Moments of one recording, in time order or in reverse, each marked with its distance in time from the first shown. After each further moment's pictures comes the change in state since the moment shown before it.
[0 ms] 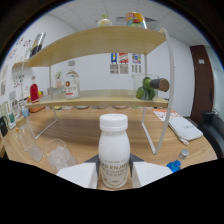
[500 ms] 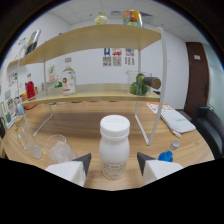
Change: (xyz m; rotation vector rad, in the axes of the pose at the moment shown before) arm 0.006 0.012 -0.023 -0.090 0.080 0.019
